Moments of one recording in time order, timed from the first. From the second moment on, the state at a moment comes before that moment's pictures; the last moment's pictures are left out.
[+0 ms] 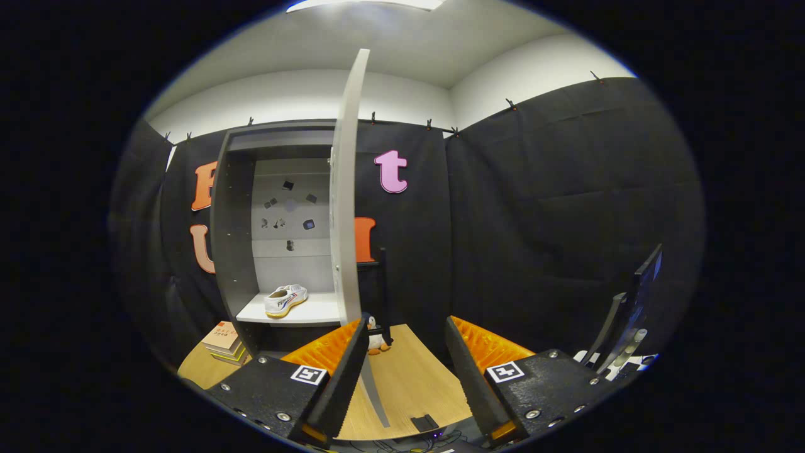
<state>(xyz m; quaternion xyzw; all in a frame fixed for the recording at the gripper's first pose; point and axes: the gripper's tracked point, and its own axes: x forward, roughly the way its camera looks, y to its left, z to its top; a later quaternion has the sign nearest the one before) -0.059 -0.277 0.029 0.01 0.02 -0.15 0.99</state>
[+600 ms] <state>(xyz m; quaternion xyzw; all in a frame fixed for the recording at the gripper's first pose) -0.014 -0.275 0.022 -0.01 0.03 -0.09 1.00</state>
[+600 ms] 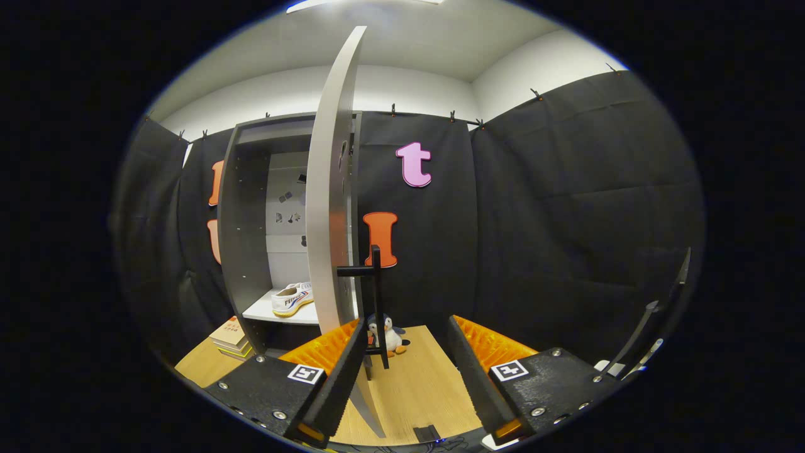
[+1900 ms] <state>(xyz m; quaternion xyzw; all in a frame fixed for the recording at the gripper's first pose) 0.017 -0.098 0.018 0.00 0.00 0.10 0.99</state>
